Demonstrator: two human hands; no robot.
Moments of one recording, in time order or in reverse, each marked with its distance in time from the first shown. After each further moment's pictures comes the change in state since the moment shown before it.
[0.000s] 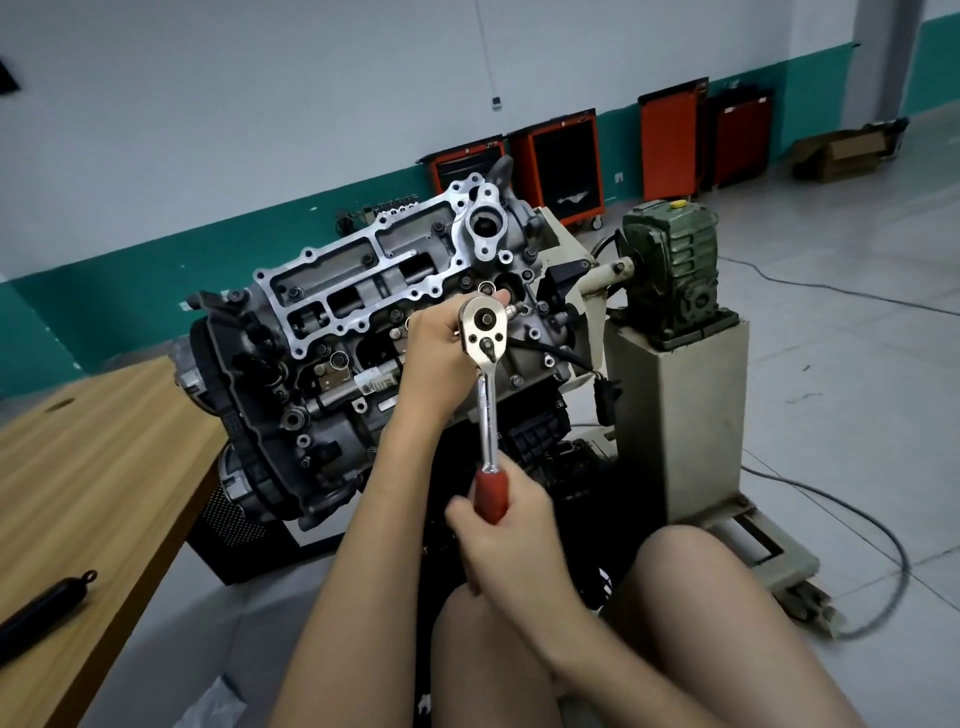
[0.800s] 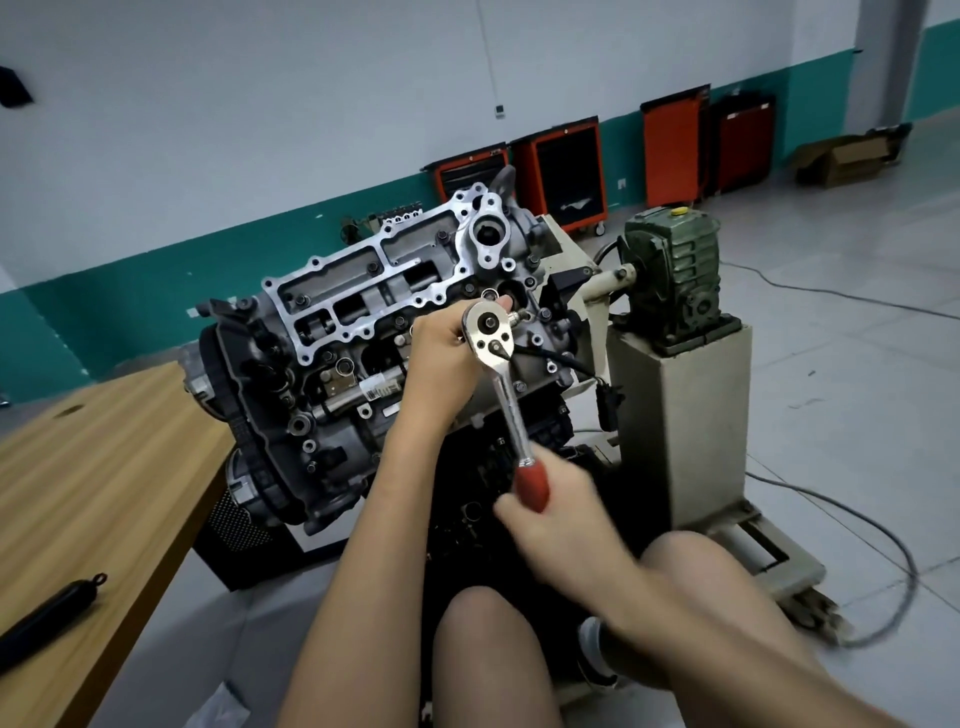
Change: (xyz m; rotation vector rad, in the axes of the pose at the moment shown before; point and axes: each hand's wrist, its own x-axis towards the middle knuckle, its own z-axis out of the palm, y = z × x) left_hand 0.001 0.005 -0.001 -0.014 -0.015 -0.031; right_hand 0.014 -0.008 -0.042 -0.241 -0.089 -0.057
